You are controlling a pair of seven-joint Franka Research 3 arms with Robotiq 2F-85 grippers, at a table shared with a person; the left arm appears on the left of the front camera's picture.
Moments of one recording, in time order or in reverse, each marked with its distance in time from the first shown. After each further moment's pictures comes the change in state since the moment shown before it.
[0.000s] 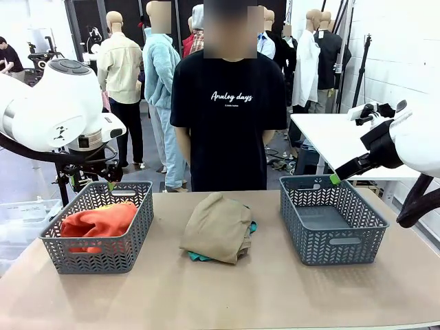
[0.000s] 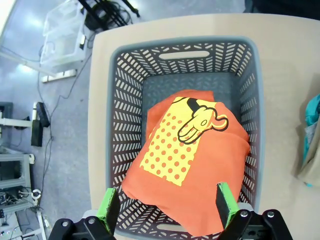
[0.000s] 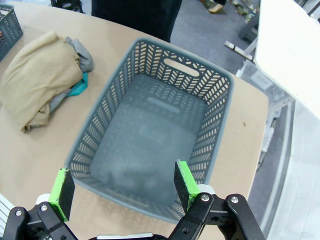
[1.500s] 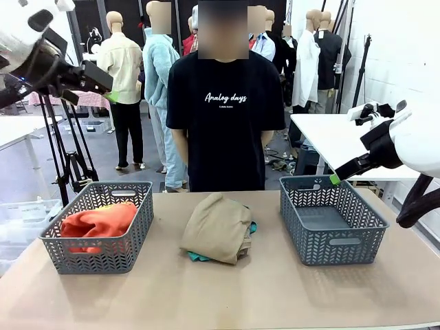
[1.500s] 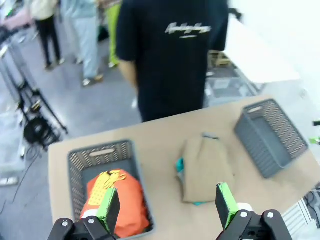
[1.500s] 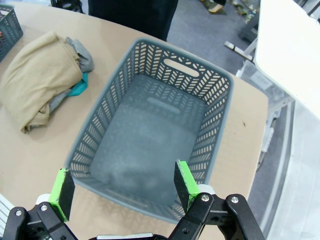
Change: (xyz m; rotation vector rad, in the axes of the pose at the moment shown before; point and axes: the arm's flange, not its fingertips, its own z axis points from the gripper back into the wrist) left arm -0.086 0.029 0.248 -0.476 -0.606 -0.096; right arm 0.000 0.000 0.000 0.000 0.000 0.000
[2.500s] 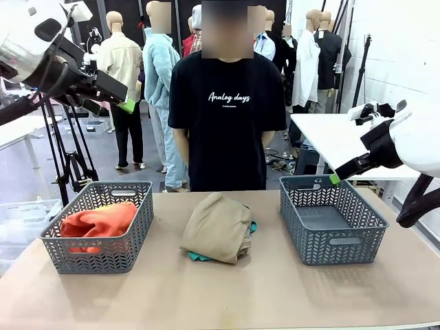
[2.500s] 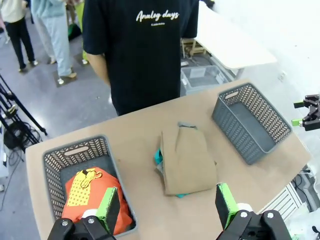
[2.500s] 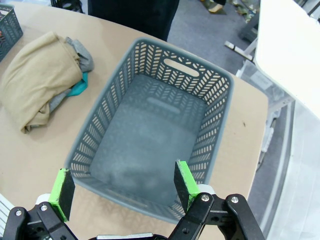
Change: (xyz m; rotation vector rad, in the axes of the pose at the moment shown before) left arm -0.009 -0.010 -0.021 -0.098 0.053 -0.028; right arm 0.000 0.000 0.000 0.000 0.000 0.000
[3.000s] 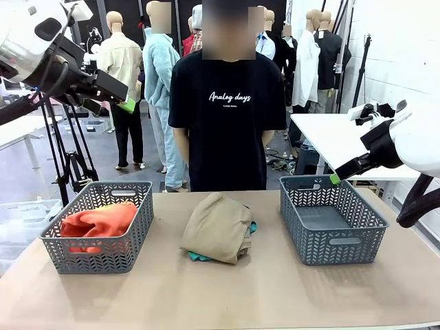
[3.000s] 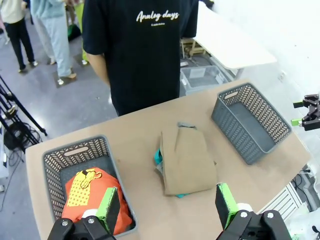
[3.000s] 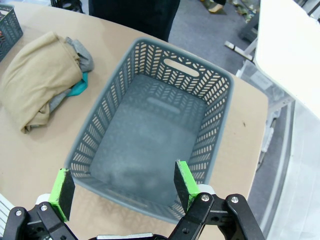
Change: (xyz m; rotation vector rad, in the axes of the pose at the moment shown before) left arm 0.000 0.000 0.000 0.000 -0.001 -0.001; right arm 0.000 0.000 0.000 0.000 0.000 0.000
